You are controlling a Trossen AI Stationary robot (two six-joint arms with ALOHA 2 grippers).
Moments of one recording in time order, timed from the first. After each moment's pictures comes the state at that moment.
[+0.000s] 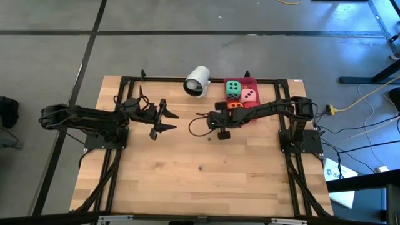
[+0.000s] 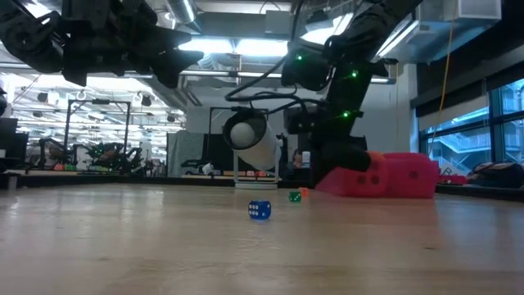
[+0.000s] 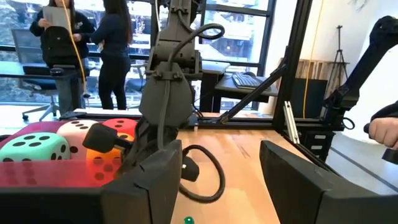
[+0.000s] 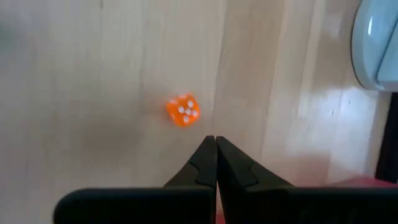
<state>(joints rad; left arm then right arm) 0.32 0.99 0.24 0.89 0.44 -0.09 -0.08 1.88 1.12 -0.47 0.38 -0.33</state>
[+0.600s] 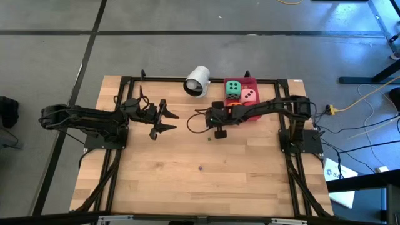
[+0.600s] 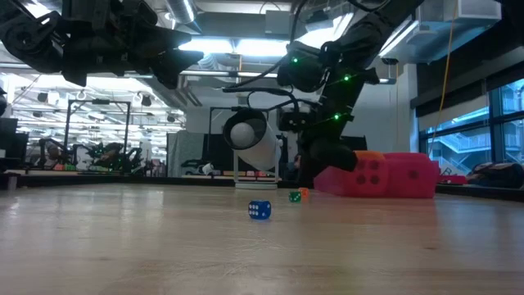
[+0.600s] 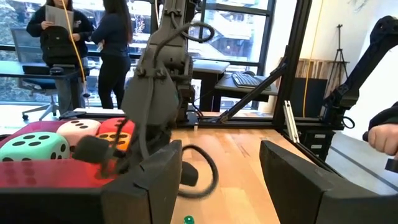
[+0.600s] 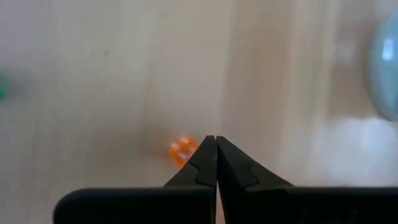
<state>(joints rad) 0.32 0.99 0.24 0.89 0.44 -0.09 -0.11 1.91 1.12 -0.36 0.26 -0.36</state>
